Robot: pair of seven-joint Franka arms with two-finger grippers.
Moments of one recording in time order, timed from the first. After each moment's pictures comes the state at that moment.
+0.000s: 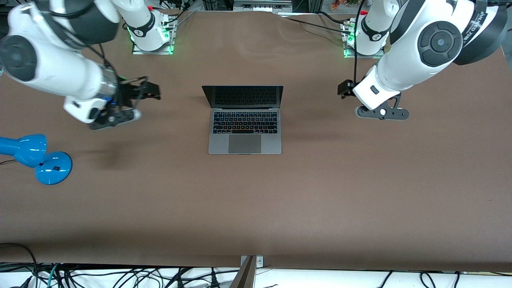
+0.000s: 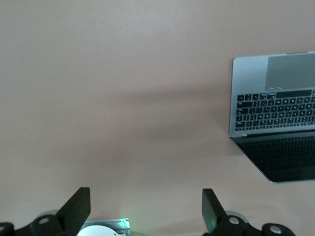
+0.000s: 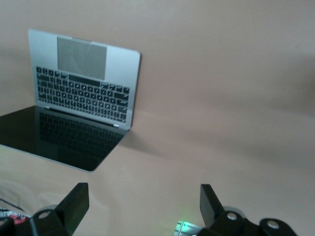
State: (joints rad) left arm -0.07 0.14 -0.32 -1.63 -0.08 1.52 -0.34; right arm 0.26 0.18 0.05 -1.59 0.20 1.53 0.08
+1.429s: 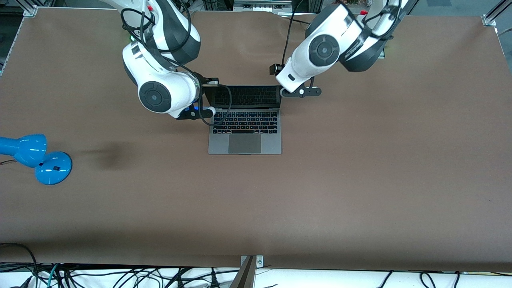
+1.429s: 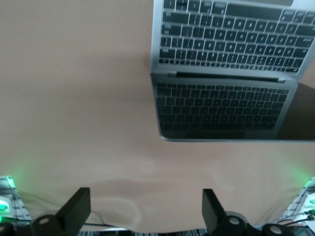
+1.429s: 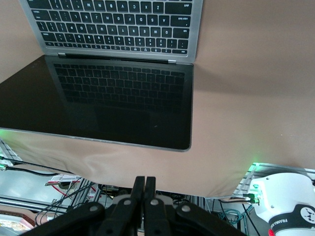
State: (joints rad) left arm -0.12 0.23 -0.62 -1.90 -0.31 1.81 -0.73; right arm 0.48 0.37 0.05 -1.59 0.39 1.45 0.43
